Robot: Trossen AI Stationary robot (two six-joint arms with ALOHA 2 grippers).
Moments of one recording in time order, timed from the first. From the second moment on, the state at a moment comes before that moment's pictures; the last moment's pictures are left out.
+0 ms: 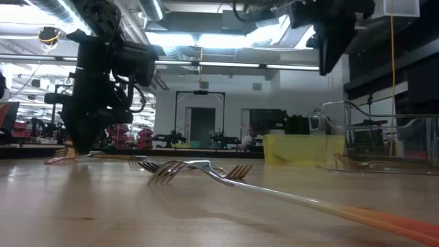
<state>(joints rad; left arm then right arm) 0.18 1.51 0.76 -0.94 -0.26 -1.09 -0.07 1.44 1.38 -1.29 0.07 0.00</state>
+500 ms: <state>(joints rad) 0.18 1.51 0.69 -0.85 -0.27 -1.09 0.15 1.44 1.38 -1.01 0.07 0.01</state>
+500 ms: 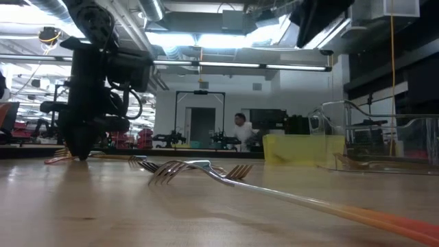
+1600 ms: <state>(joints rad) 0.18 1.51 0.67 -0.83 -0.28 -1.10 0.26 1.44 1.38 -0.83 0.07 0.01</state>
